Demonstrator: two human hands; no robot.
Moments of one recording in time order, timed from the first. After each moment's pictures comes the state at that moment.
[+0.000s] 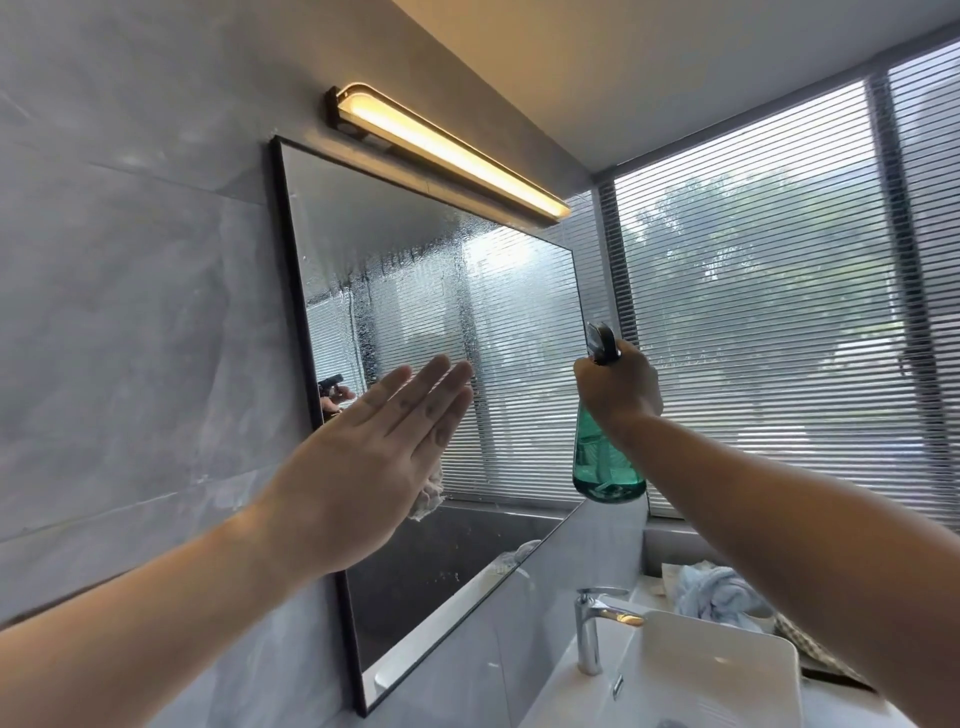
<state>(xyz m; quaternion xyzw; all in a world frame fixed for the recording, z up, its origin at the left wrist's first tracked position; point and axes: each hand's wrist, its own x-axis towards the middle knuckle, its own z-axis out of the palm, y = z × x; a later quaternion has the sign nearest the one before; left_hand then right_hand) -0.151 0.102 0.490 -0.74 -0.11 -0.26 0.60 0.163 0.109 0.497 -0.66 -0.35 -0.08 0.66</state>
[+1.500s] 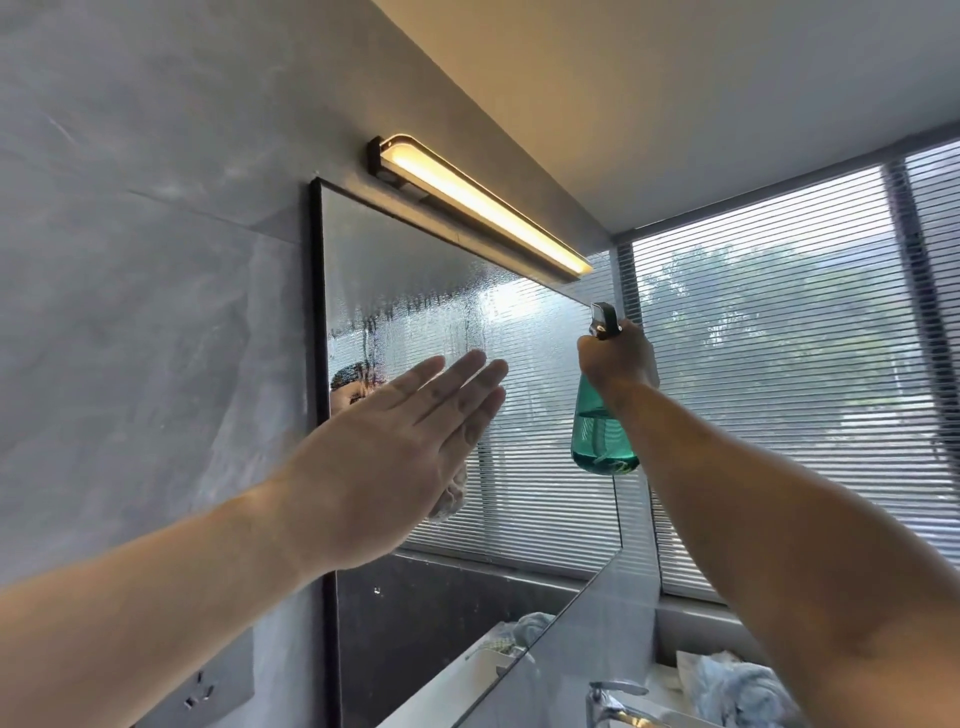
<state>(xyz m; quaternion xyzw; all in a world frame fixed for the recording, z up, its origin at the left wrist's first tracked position) -0.147 0.117 0.543 -0.73 -0.11 -0.26 0.63 0.176 0.167 0.604 -0.61 -0.38 -0.12 0.68</state>
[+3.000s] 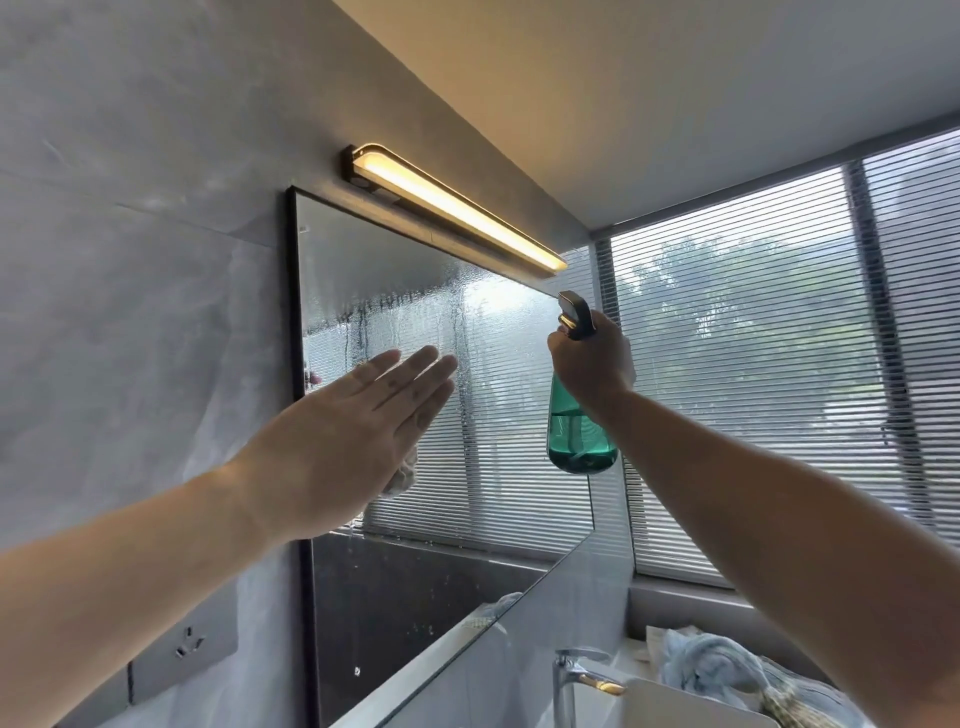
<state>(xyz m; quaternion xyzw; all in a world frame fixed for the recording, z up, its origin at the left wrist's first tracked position) -0.144 0.051 0.546 -0.73 -0.28 -0.01 0.62 0.158 0.095 0.584 -0.58 -0.42 -0.15 0.68</state>
